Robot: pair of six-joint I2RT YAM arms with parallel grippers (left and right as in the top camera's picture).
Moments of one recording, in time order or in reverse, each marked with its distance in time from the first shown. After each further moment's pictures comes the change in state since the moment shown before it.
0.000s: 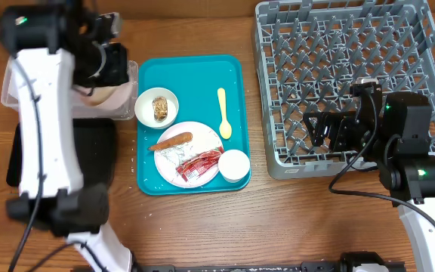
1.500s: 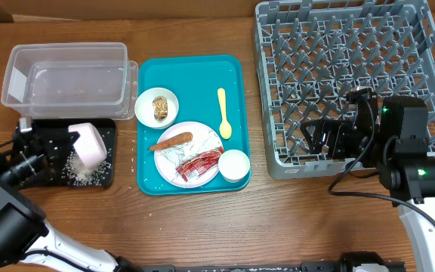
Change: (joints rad) left arm 0.808 0.117 -0.995 0.296 1.010 0.512; right arm 0.000 0.001 0.000 -0.092 -0.029 0.001
